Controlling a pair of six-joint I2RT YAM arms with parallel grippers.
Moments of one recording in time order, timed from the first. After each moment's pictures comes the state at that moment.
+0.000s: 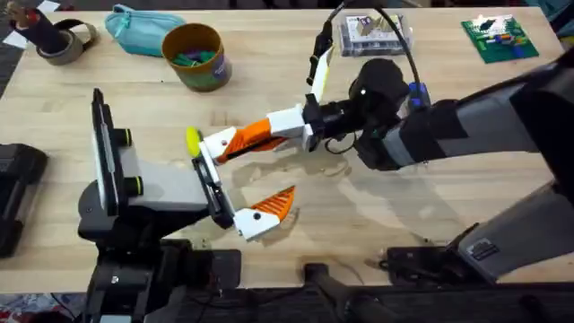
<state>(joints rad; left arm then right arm) -0.02 0.00 0.01 -0.11 1.10 -0.02 0.58 1.83 0.62 1.26 -1.19 1.49</state>
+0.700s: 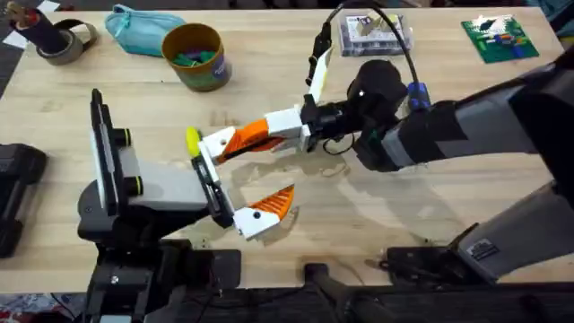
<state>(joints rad) -0.02 0.00 0.01 -0.10 1.10 -0.02 0.60 1.83 0.62 1.26 -1.17 1.49</state>
